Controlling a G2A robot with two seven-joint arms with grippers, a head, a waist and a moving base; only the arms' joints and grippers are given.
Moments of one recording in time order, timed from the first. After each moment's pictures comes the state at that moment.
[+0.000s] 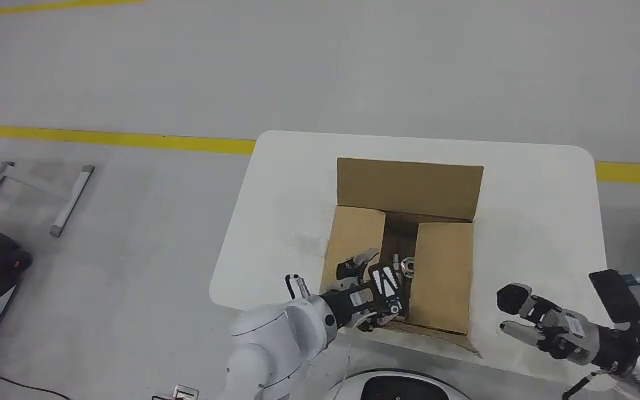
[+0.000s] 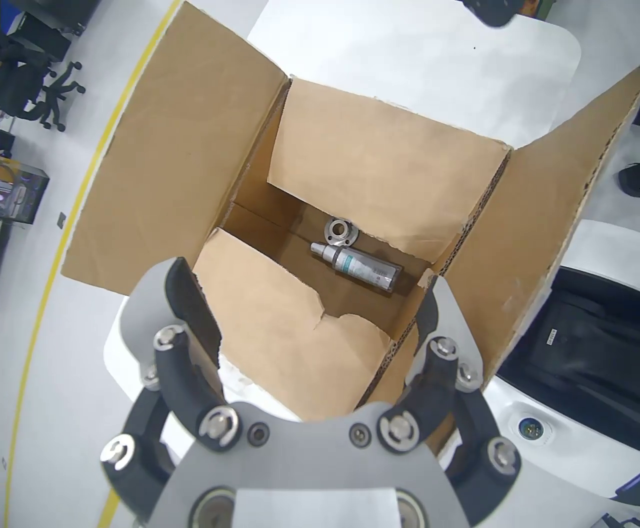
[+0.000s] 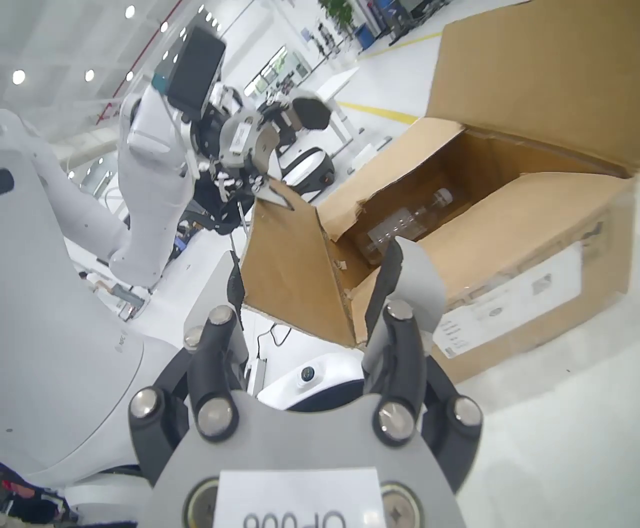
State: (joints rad) left arm 1.33 -1.43 -1.15 -2.21 1.52 -0.90 -0.92; right arm -1.96 -0.94 1.88 -1.93 -0.05 -0.94 0.59
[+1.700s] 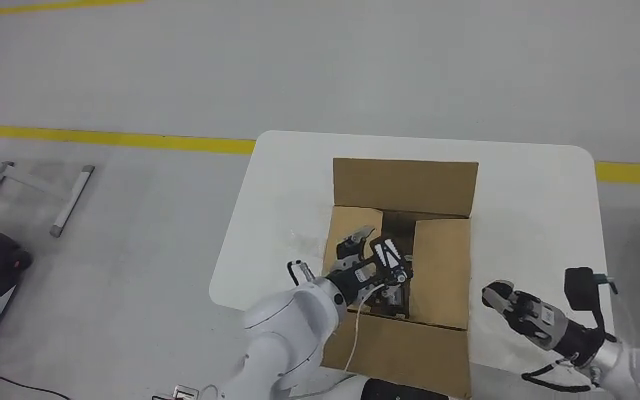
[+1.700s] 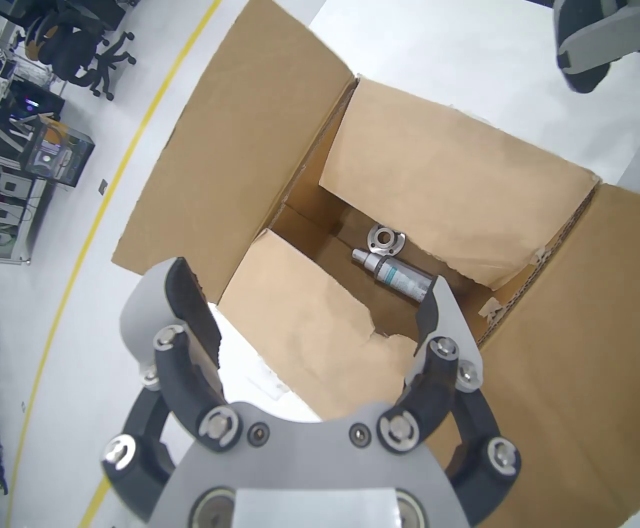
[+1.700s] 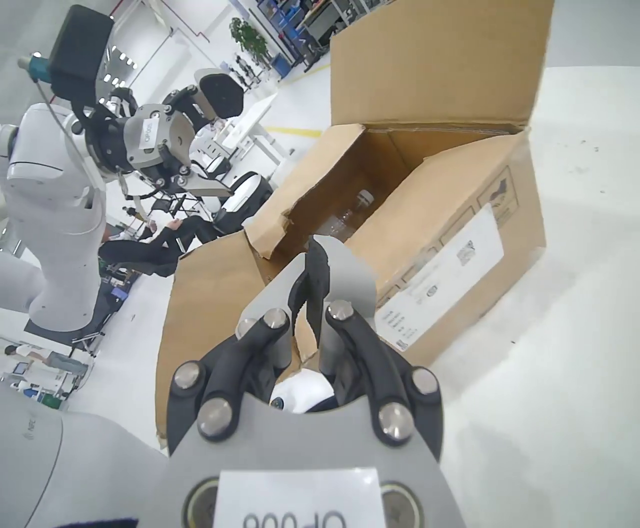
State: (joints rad) left arm 1.18 -1.36 -1.02 -2.14 1.57 -0.63 -0.90; right arm -1.97 -0.96 1.75 -1.96 -0.41 -0.72 0.25
